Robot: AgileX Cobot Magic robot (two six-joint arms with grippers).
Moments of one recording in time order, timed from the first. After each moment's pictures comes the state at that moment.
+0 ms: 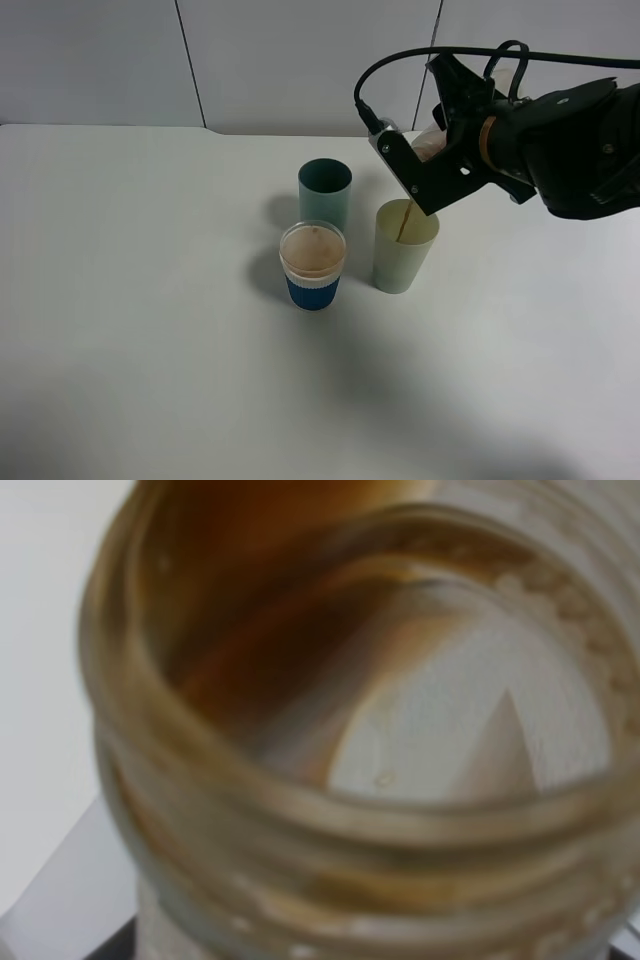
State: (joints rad) left arm -0.02 -0.01 -0.51 0.02 1.06 -0.02; right arm 0.66 1.54 -0.73 -1.73 0.57 -0.16
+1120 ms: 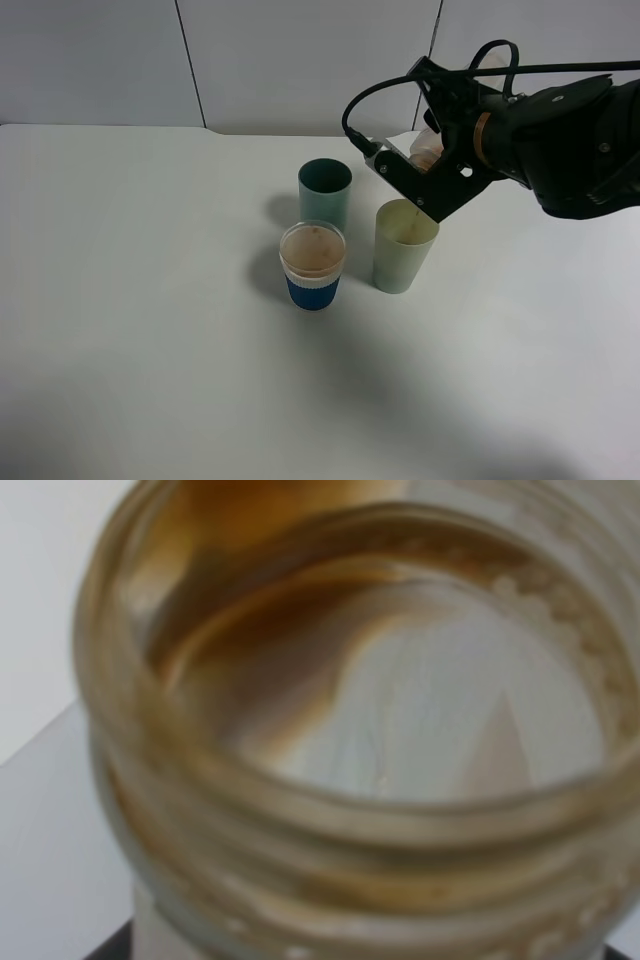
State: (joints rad) left arm -0.02 -0.01 -0.51 0.02 1.06 -0.02; right arm 0.69 1.54 -0.74 -1.73 0.58 -0.37
